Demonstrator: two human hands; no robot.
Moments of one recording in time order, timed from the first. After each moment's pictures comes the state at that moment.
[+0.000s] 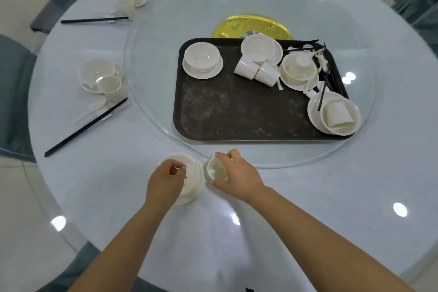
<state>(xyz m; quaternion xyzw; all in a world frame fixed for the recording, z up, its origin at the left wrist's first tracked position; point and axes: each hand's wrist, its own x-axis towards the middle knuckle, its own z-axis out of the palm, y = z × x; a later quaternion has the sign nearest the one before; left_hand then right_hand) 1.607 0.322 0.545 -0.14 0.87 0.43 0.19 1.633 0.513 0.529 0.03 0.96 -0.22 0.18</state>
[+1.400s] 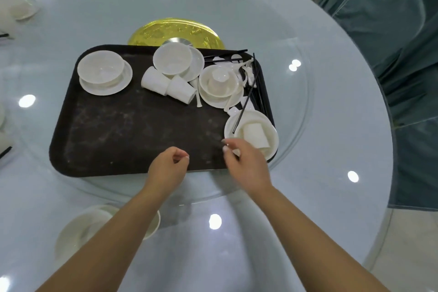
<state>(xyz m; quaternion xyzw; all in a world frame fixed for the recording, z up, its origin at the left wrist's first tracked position) 1.524 0.515 0.526 0.04 0.88 0.41 0.24 1.617 0.680 0.563 0.24 0.90 -0.36 -0.07</state>
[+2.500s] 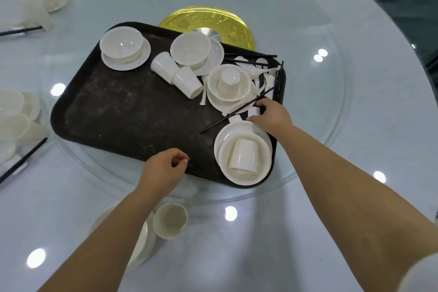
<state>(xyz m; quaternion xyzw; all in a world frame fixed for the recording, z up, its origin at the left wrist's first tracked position) 1.497 0.452 0.524 0.11 0.91 0.30 0.25 1.498 0.751 0.522 0.30 0.90 -0.31 0.07</state>
